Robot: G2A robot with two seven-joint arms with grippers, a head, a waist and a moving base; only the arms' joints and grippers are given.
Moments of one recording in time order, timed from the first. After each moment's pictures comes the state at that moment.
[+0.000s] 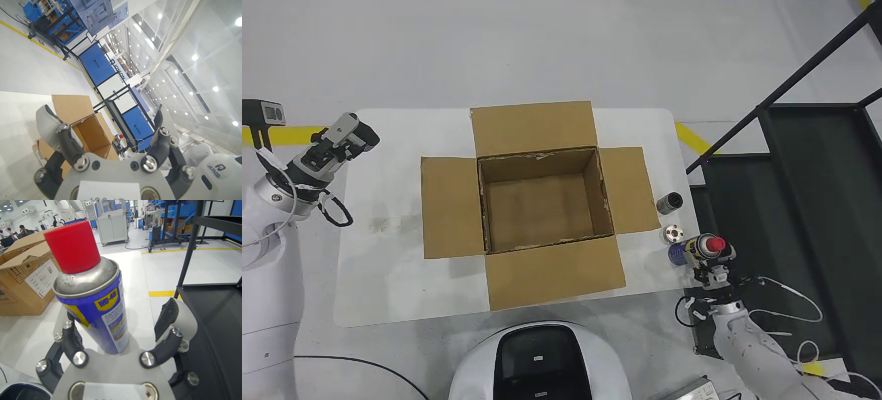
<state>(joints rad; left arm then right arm) 1.10 -1.07 -1.68 -1.45 -0.29 -0.47 -0.91 -1.29 -1.08 1.05 -0.40 -1.00 -0.53 -1.29</state>
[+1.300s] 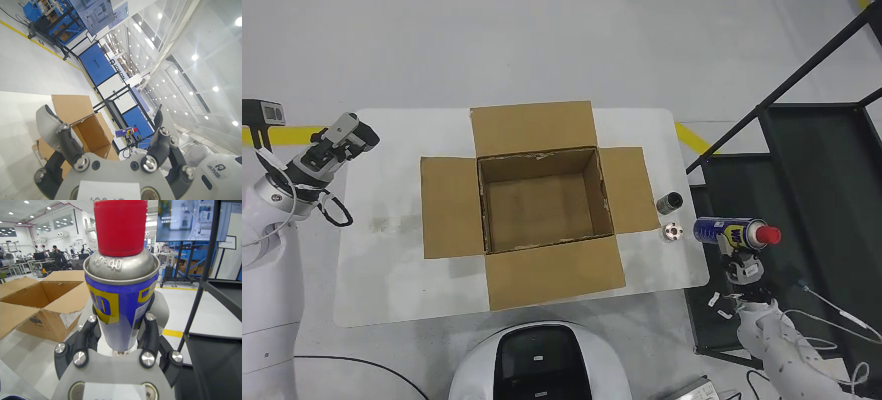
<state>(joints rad) 1.10 -1.07 -1.68 -1.45 -0.29 -0.47 -0.91 -1.63 -0.92 1.41 -1.05 -1.15 -0.52 -1.28</state>
